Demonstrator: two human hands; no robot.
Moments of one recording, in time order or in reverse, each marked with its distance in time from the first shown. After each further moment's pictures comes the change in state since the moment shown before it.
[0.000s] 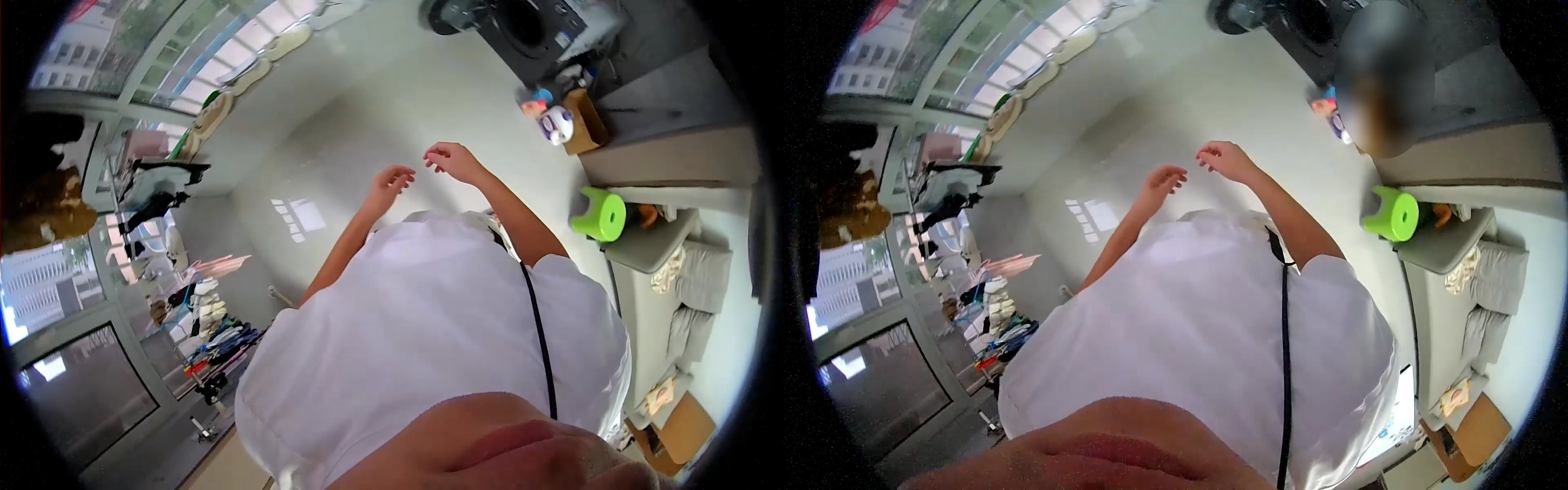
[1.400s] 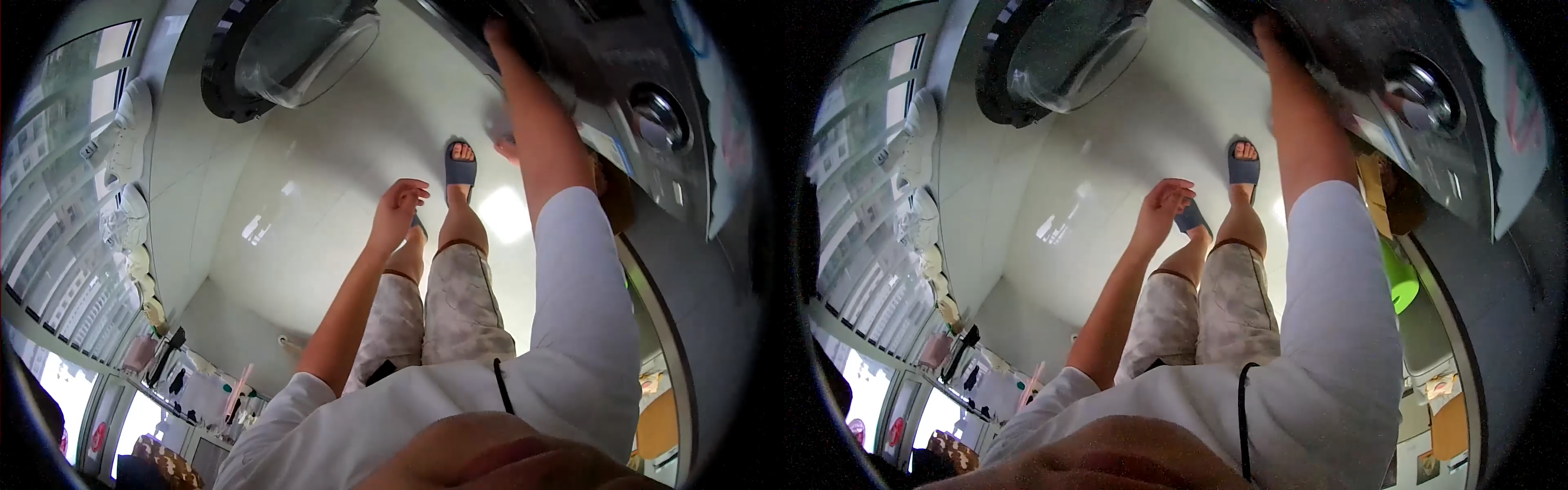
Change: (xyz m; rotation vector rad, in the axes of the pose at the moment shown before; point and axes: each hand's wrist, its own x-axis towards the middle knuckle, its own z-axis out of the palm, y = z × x) left_hand 0.860 -0.162 0.269 -0.141 -0.036 -0.576; right_hand 0.710 0.617 -0.876 -0.709 1.028 0.516
